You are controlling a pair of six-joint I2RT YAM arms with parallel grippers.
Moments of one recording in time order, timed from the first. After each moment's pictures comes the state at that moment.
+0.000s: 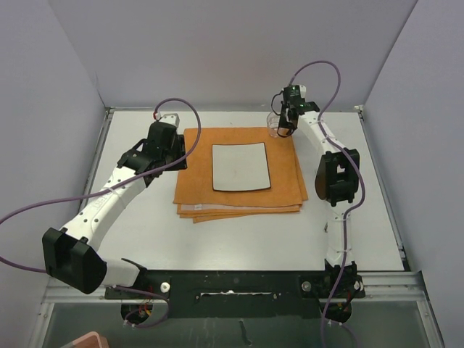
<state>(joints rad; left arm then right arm) -0.43 1.35 1.25 -0.65 -0.21 -0.38 0.22 2.31 2.14 -0.67 0.23 0.31</state>
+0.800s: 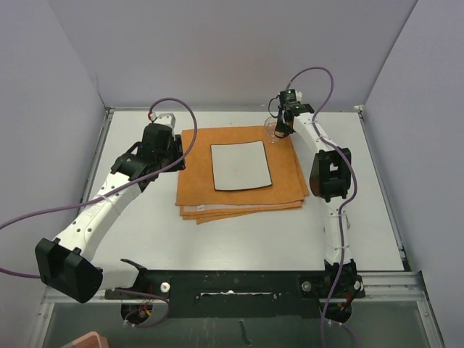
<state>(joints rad) -0.43 1.29 1.23 -0.65 -0.20 -0.41 0.23 2.45 2.26 -0.72 0.21 0.32</state>
